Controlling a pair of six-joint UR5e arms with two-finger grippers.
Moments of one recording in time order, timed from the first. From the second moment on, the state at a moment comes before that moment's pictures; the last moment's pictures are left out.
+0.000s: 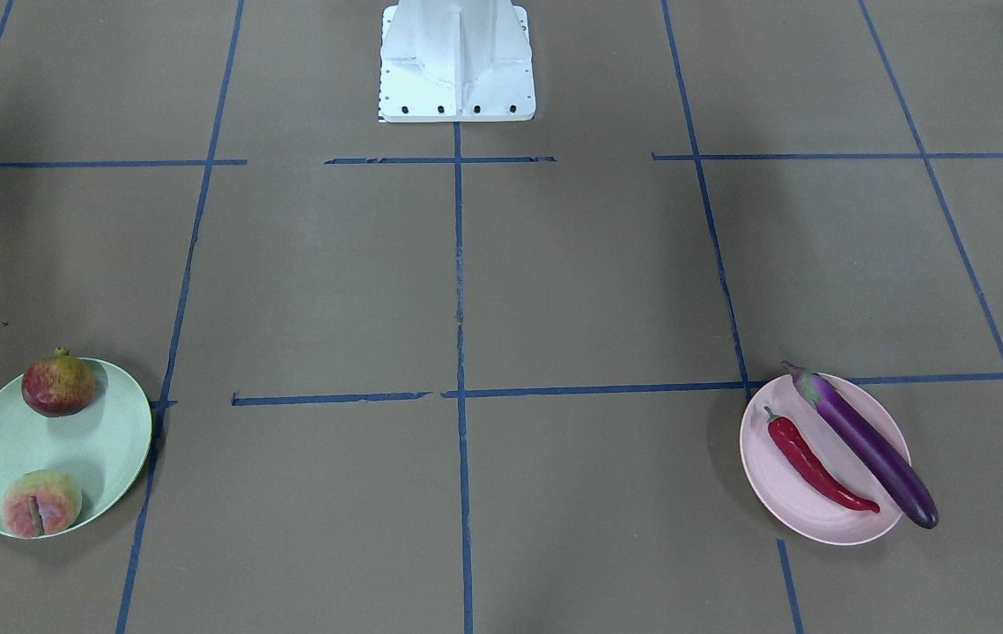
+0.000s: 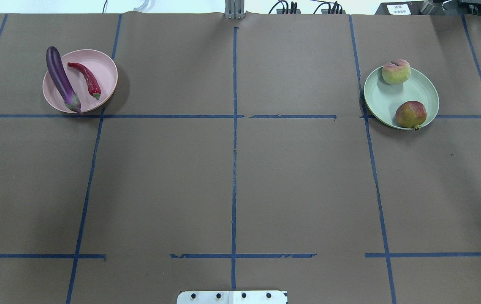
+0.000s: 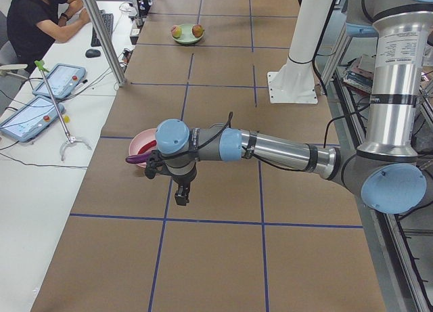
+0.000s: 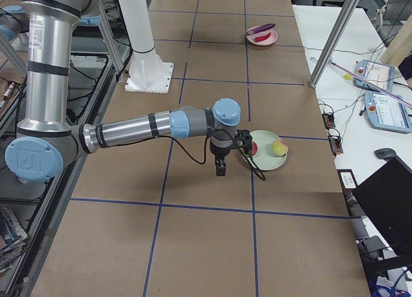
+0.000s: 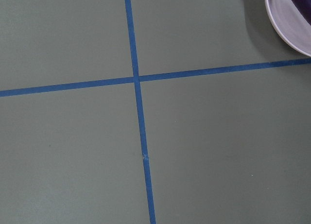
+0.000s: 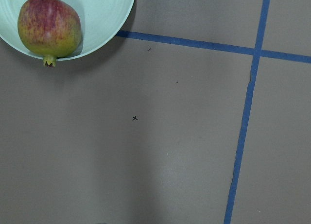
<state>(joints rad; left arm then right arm) -1.57 -1.58 -1.76 -1.36 -2.42 0.13 1.38 -1.70 1.93 -1.67 2.35 0.09</state>
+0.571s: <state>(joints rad) -1.57 -1.58 -1.77 -1.35 -2.42 0.13 1.38 -1.71 1.94 -1.67 2.37 0.09</state>
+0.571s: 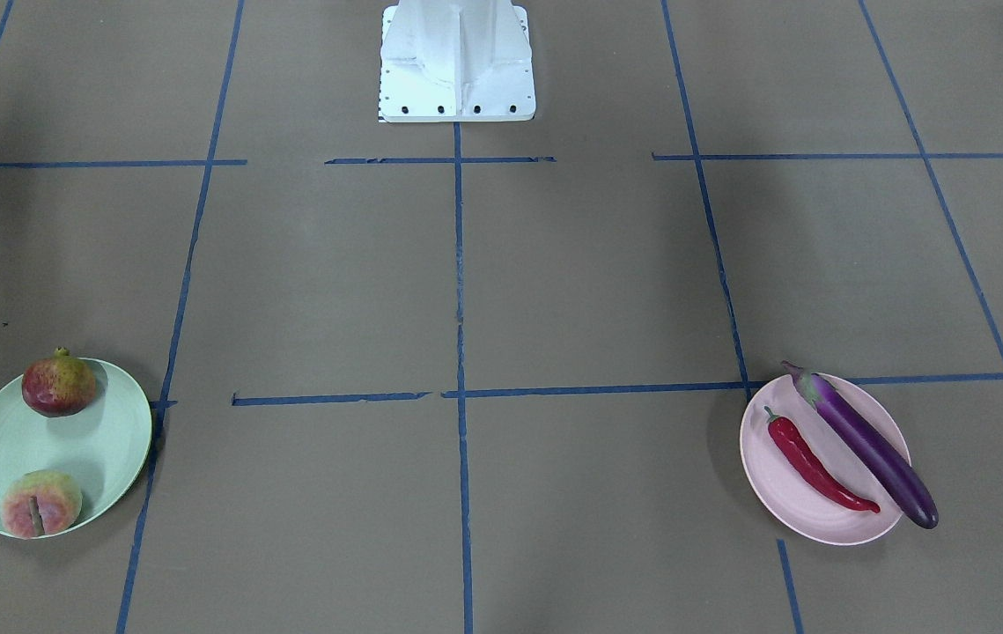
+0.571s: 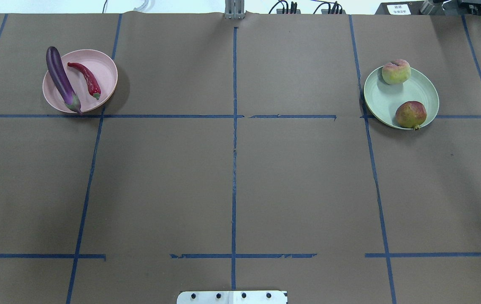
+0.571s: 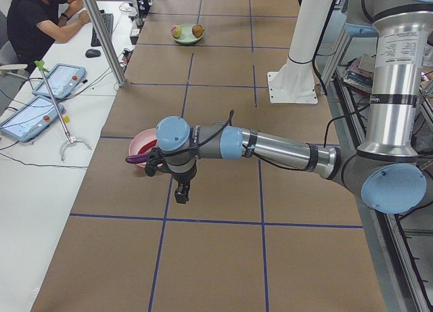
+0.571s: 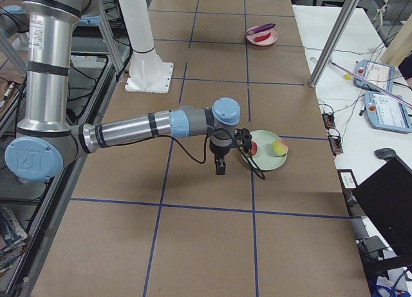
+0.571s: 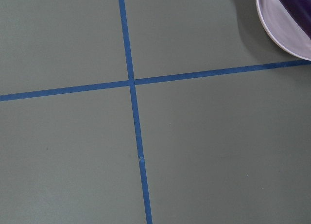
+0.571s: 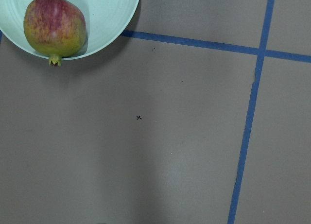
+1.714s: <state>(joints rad) -1.56 -1.45 -1.95 -1.36 -2.40 -0.02 1.38 -1.72 1.94 -1.67 2.37 0.09</state>
